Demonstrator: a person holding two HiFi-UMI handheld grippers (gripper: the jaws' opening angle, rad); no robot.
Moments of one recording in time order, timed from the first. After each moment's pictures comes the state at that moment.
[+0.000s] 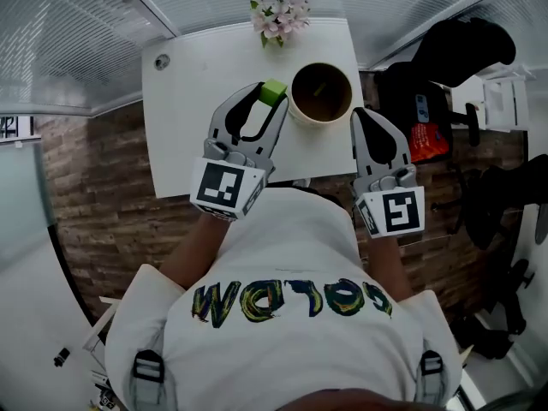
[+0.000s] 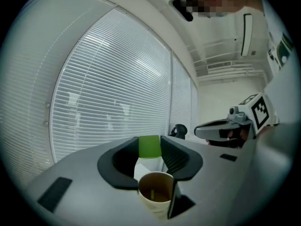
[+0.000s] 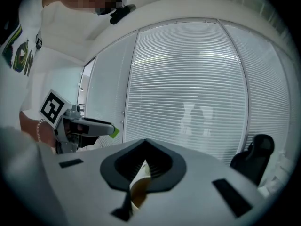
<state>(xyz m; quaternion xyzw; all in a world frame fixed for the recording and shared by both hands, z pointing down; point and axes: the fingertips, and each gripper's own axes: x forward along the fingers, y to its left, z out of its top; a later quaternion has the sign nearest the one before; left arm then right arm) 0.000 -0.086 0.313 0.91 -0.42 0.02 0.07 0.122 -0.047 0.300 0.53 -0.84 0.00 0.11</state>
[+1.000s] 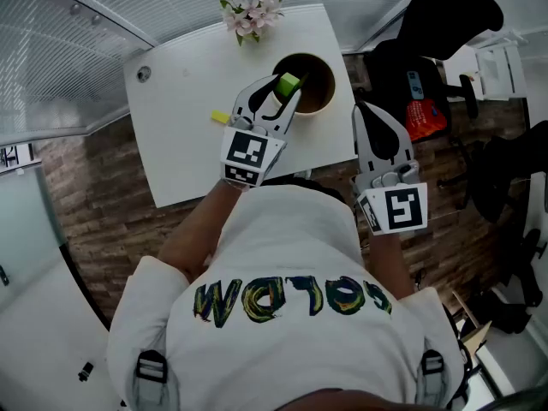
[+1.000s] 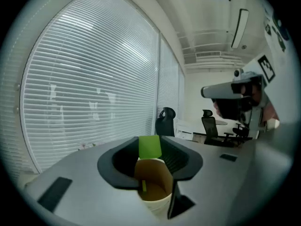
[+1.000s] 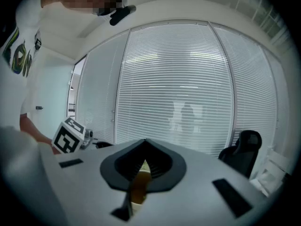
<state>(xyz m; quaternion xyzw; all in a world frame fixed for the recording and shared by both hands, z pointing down) 0.089 -0.104 0.400 0.94 -0.33 0.10 0.07 0.170 -0.034 0.304 0.58 -0.81 0.01 0.11</state>
